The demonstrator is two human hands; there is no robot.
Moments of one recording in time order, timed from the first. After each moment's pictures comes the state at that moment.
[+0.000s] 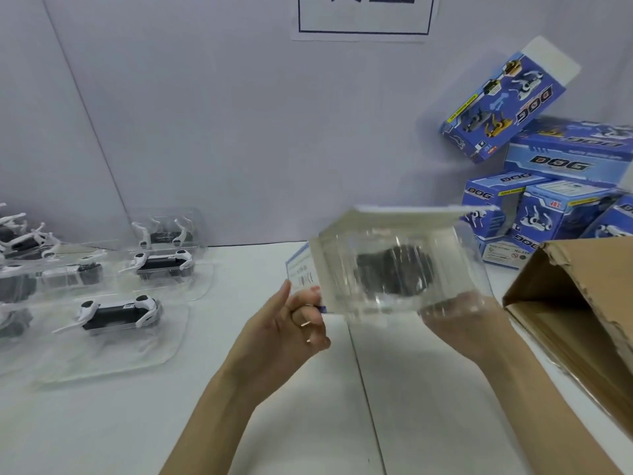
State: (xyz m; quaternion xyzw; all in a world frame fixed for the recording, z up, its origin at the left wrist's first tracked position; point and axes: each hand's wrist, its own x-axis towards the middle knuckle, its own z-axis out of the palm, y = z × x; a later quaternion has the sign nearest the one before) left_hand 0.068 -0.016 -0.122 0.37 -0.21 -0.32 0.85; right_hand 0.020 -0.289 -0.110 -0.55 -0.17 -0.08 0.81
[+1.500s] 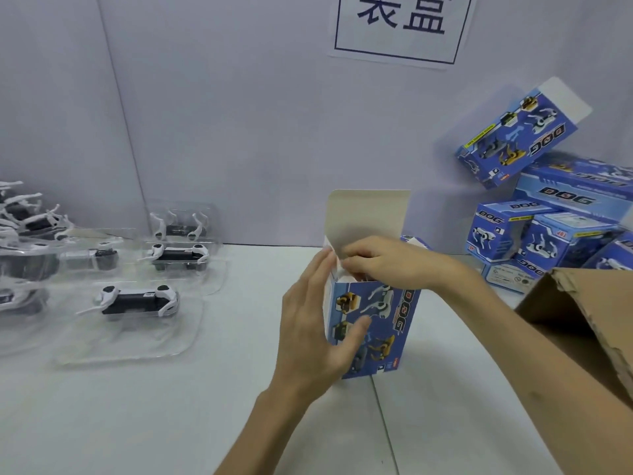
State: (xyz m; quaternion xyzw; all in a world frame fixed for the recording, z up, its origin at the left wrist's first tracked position) left_hand 0.054 -0.037 -0.126 0.71 -0.34 0.37 0.49; right_hand 0.059 -0.184 0.004 -0.97 -0.16 0.01 0.20
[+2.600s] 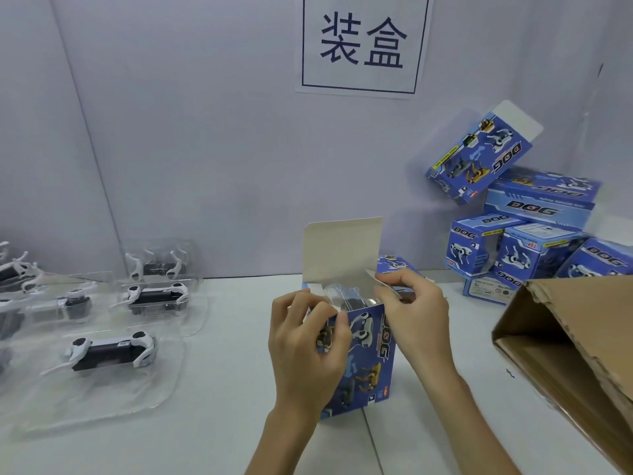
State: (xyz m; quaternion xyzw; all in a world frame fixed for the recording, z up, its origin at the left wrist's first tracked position) left_hand 0.069 -0.063 -0.109 0.67 -0.29 0.49 0.48; right_hand 0.032 -0.199 -0.065 -0.74 0.08 -0.39 0.54
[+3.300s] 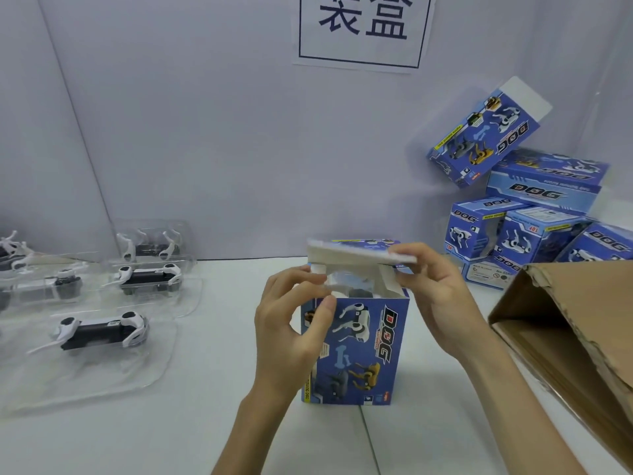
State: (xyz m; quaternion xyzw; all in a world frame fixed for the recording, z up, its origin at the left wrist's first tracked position) left_hand 0.061 -0.046 -0.099 0.65 -0.32 0.31 0.61; right_hand 0.022 -0.245 -0.059 -0.70 -0.13 -0.24 0.66
